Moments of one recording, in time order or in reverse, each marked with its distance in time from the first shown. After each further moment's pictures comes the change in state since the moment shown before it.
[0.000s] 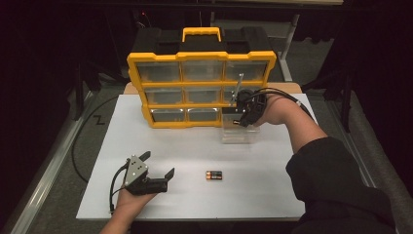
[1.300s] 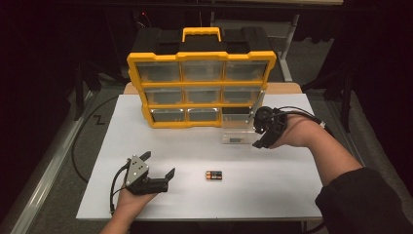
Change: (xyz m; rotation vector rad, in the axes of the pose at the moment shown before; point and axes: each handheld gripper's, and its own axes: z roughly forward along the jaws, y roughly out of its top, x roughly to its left) left arm -0.001 -0.001 0.002 0.012 0.007 0.010; right arm 0.055 -0.052 -0.014 -0.026 -0.005 0.062
